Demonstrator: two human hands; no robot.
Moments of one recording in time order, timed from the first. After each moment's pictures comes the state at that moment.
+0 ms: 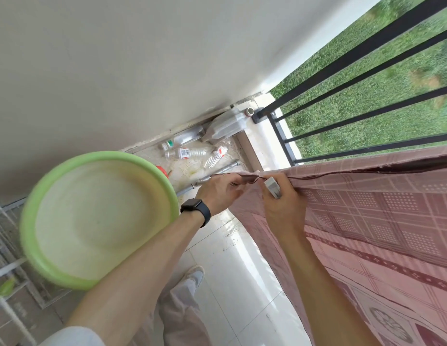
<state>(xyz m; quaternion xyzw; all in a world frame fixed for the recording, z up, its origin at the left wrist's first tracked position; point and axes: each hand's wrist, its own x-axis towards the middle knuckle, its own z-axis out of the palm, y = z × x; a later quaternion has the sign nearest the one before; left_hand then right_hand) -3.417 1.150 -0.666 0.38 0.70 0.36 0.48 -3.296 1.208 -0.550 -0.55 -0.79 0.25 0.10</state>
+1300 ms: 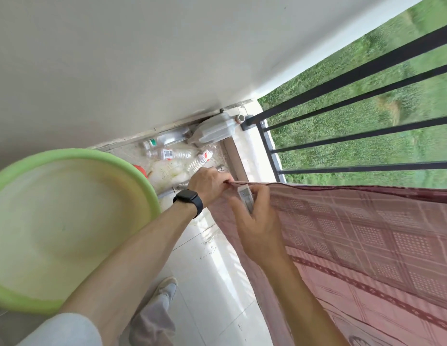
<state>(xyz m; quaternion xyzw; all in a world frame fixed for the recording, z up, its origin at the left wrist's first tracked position) -3.444 1.194 -0.709 0.47 0.73 0.31 0.38 -3.351 1.182 -0.529 -0.56 -0.75 0.35 -0.03</state>
